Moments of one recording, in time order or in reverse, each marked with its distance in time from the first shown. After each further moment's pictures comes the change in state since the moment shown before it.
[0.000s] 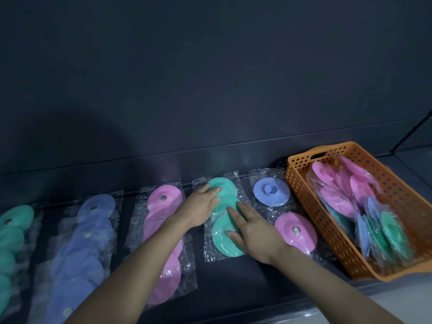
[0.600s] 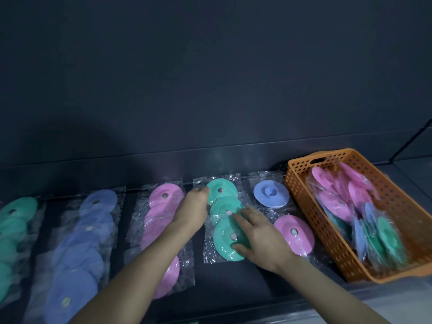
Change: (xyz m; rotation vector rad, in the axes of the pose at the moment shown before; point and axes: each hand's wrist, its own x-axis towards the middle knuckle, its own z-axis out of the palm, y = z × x) left_hand -0.026 0.016 -0.002 0.112 0.289 -0.134; right_hand -0.020 0.002 -0.006 0.004 0.078 -0.072
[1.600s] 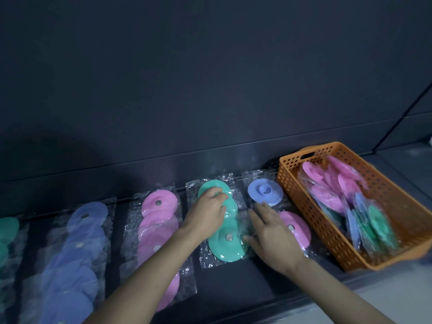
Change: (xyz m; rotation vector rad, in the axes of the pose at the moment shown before) left_hand 0.002 0.022 0.009 -0.164 -0.001 0.277; right_hand -0.014 0.000 -0.009 -0.068 0.100 0.219
